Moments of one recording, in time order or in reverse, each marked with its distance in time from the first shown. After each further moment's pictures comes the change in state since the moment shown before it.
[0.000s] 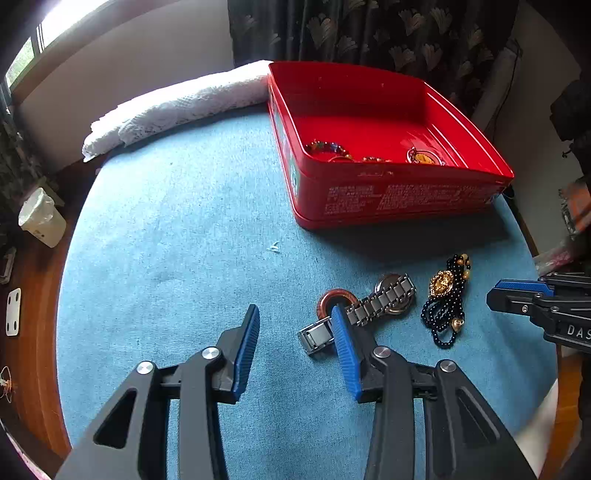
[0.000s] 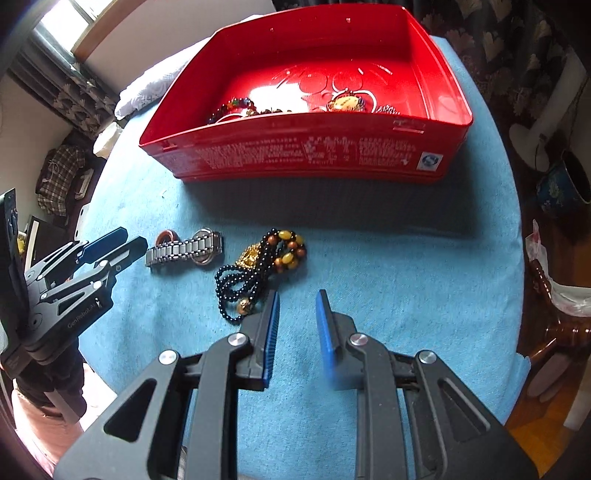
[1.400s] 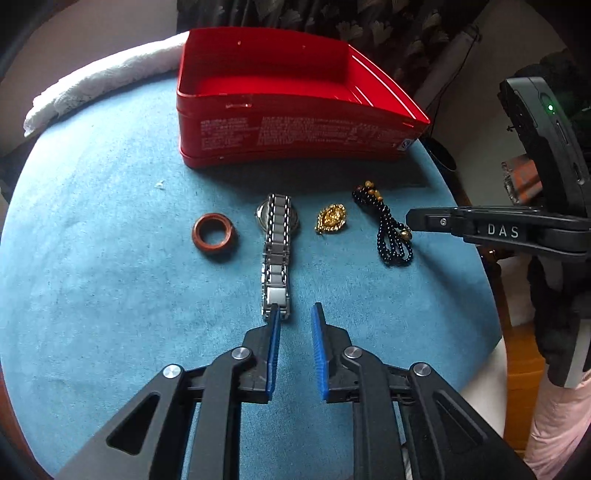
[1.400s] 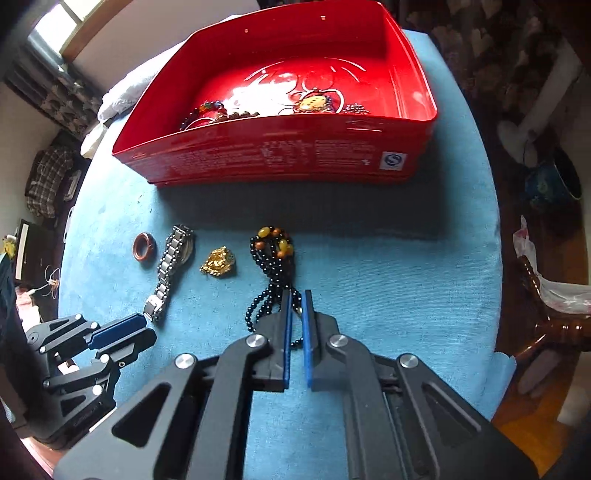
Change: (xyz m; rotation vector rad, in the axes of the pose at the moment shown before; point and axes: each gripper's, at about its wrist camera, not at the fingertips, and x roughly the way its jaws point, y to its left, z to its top) left arm -0.012 -0.052 -0.033 0.034 0.092 -0.230; right arm -0.004 -0.026 0.009 0.017 0.009 -0.042
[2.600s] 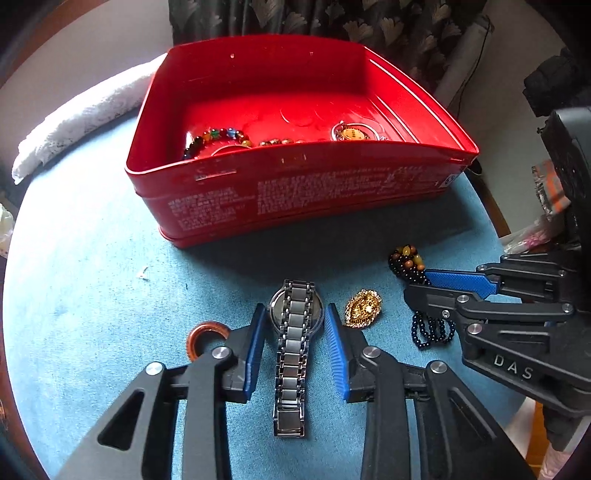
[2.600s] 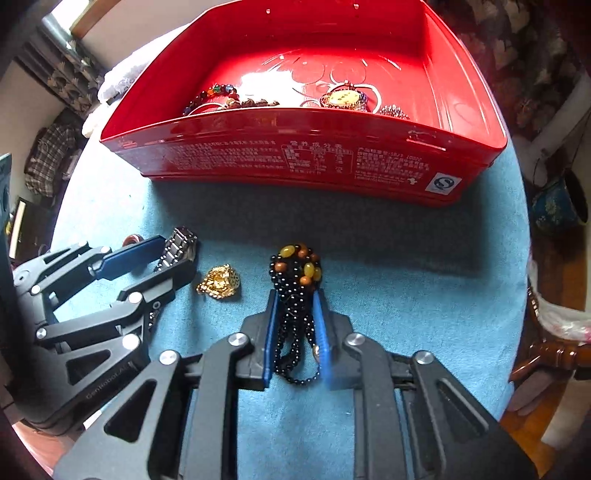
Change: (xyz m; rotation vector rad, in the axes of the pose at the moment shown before) left arm 0.060 -0.008 0.077 0.028 -0.013 0.091; right arm 0.025 0.022 0.012 -0.087 0.026 -0.026
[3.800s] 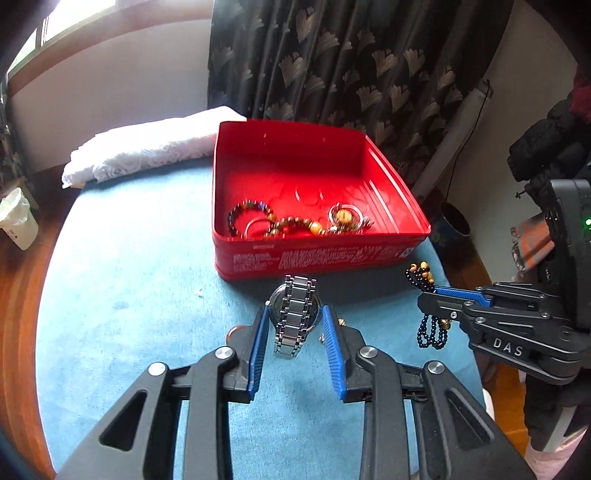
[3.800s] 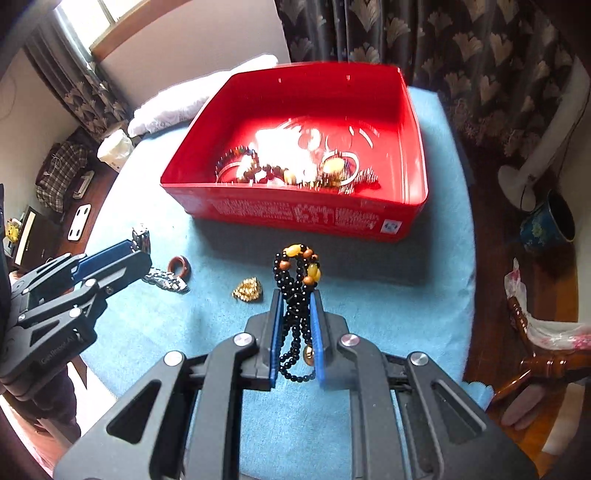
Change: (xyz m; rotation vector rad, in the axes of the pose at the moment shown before) left arm -0.116 0.025 -0.019 -0.103 -0.218 -0.025; right arm -0.074 -0.006 -0.002 -0.019 -0.161 0.008
